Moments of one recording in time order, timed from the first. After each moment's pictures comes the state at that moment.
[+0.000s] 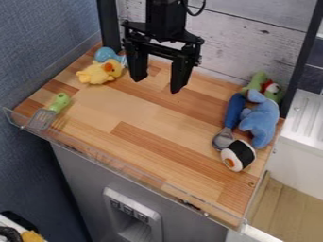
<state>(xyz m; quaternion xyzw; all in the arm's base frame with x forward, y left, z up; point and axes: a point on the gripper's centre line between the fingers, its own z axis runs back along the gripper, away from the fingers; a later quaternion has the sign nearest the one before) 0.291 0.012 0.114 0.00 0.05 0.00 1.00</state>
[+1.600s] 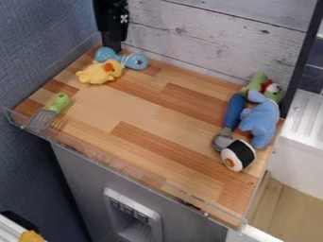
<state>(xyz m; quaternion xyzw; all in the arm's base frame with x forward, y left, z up) 0.382 0.160 0.090 -0.01 0.04 -0.23 0.97</state>
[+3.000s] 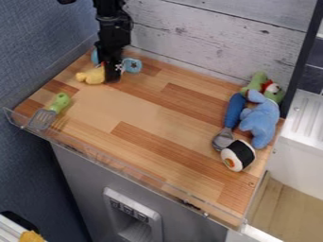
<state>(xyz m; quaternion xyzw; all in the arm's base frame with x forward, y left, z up) 0.388 0.168 0.010 0.00 0.04 -0.30 0.95</state>
